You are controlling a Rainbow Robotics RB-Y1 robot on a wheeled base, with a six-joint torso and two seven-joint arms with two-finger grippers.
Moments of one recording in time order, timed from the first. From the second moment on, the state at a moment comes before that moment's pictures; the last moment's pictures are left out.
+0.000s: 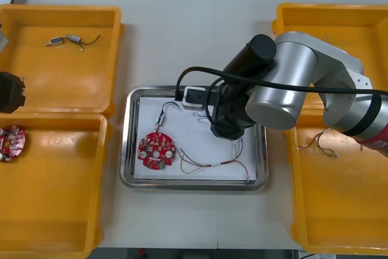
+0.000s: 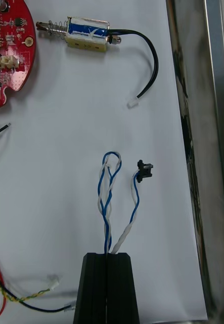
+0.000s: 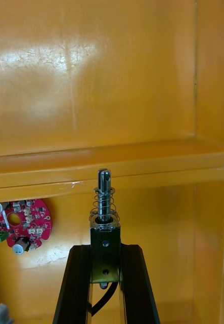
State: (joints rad) right arm -0.86 -0.66 0.83 -1.88 -0.77 1.37 1.85; left arm -0.31 0.77 0.31 -2.15 0.84 1.91 -1.34
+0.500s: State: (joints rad) right arm -0.89 -0.65 0.90 -1.73 -0.77 1.30 1.93; left arm -0.30 0.77 0.31 -2.15 0.83 1.91 -1.34
